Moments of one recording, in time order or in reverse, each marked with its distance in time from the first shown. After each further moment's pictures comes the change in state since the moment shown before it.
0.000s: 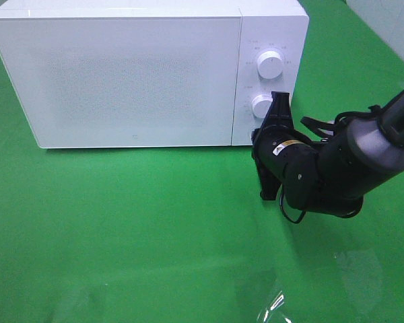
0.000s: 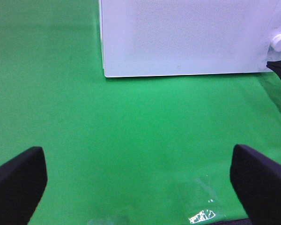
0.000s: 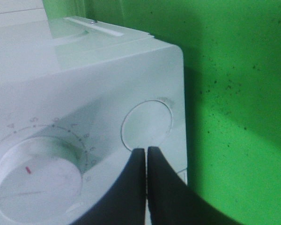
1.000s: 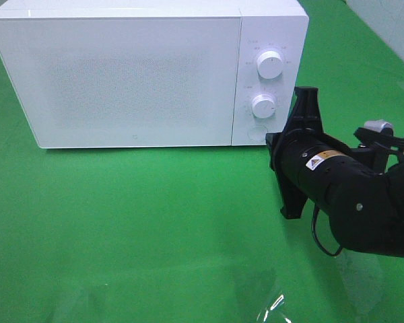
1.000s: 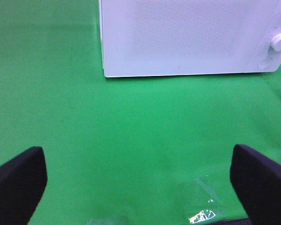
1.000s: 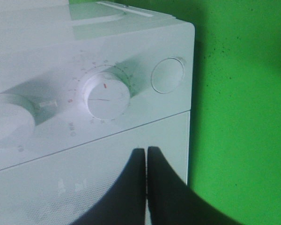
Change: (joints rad) left arm 0.000 0.000 0.000 0.000 0.000 0.000; right arm 0.150 -0.299 0.266 0.116 -0.026 -0.074
